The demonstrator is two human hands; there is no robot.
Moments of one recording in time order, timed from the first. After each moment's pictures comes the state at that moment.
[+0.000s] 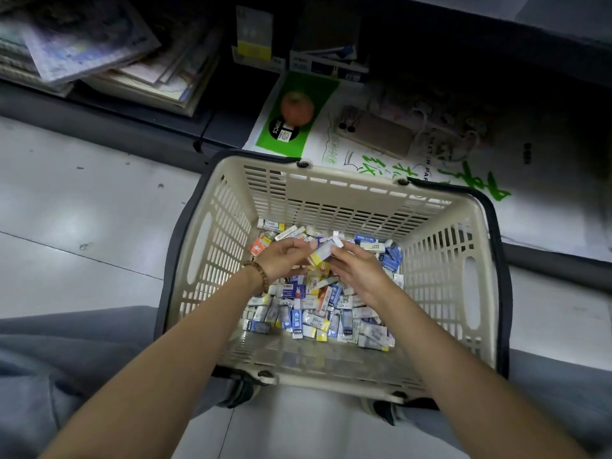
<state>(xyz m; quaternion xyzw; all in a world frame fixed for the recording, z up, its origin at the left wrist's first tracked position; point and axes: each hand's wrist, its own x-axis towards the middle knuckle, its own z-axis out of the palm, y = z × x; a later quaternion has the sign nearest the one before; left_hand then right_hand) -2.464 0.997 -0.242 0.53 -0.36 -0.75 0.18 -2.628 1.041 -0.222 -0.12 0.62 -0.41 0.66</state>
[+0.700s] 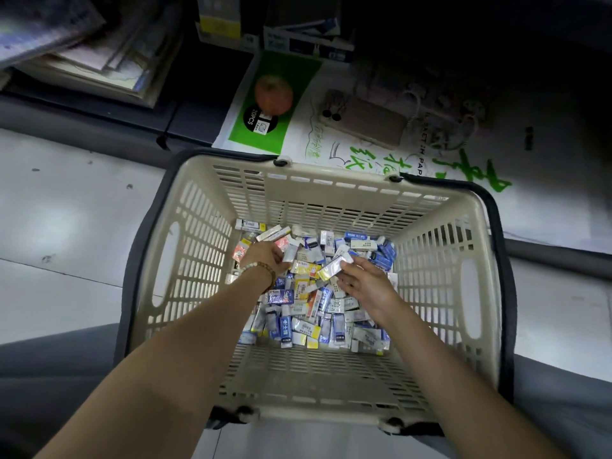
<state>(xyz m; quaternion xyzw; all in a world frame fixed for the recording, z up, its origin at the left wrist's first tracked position) -2.481 0.972 -0.306 0.70 -0.57 -0.43 -0.03 -2.664 1.057 -0.254 -0.05 0.64 -0.40 0.65</state>
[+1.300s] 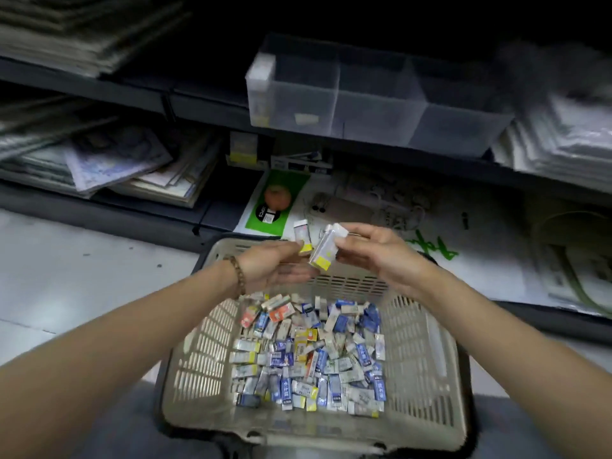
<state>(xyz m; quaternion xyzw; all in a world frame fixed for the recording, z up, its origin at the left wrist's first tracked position) -2.476 0.953 -0.067 0.45 -0.36 -0.79 0.19 -2.666 1.004 -0.035 -0.37 0.54 -0.41 0.63</state>
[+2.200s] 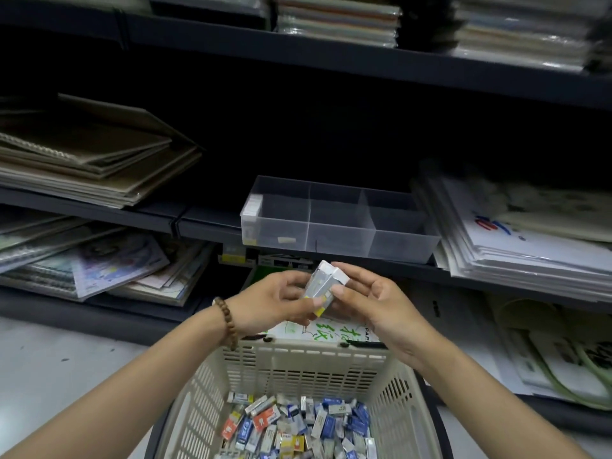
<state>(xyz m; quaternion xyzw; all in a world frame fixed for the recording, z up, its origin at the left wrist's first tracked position) -2.489 0.948 0.066 0.32 -0.67 -0.64 0.19 -2.669 1.013 0.067 -0.43 0.50 -0.51 0.55</state>
